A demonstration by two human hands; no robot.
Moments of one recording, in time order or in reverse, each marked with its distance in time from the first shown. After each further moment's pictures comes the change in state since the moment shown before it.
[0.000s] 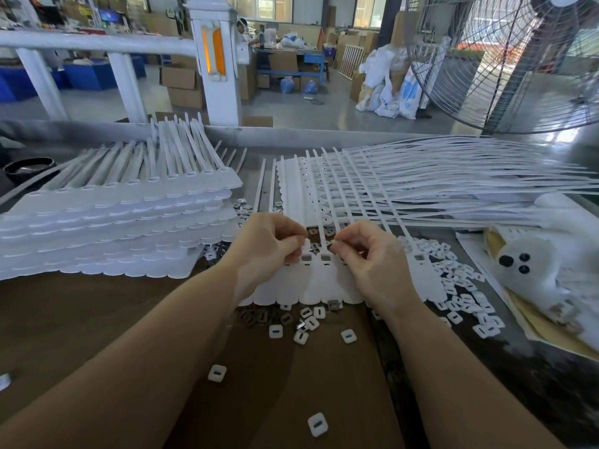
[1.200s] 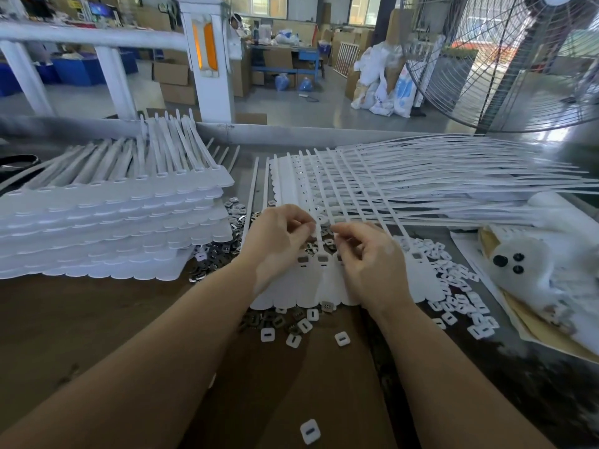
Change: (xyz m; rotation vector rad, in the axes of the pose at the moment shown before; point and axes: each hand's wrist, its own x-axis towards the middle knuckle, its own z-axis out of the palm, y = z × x) left_hand 0.013 0.005 0.020 0.096 0.047 0.059; right_hand 0.001 -0.001 0.000 -0.305 0.067 -0.103
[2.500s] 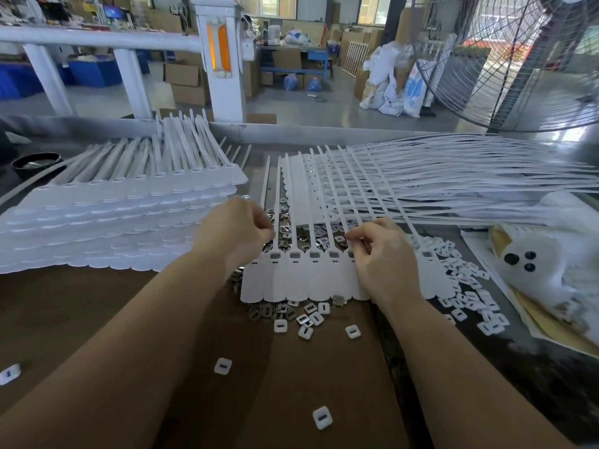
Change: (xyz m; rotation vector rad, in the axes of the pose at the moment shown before) left_hand -0.008 -0.006 -0.055 0.544 0.099 -0.076; right_hand 0.002 0.002 0.004 -0.164 -0.008 0.080
